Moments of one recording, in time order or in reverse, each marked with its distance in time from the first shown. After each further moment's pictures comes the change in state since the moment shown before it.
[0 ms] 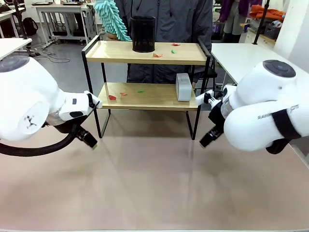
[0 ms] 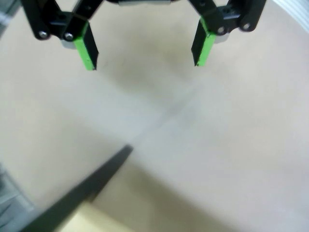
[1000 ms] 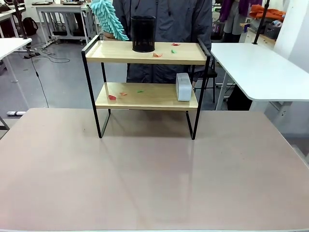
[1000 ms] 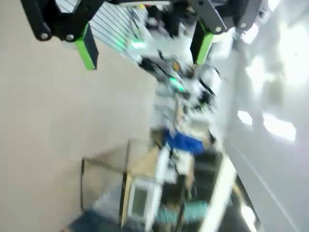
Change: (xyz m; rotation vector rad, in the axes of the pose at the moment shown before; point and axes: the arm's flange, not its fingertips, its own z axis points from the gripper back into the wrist) left arm -0.288 0.212 0.217 -0.593 -0.865 0.754; right arm -0.325 -0.211 0.156 1.002 -0.638 -0.939
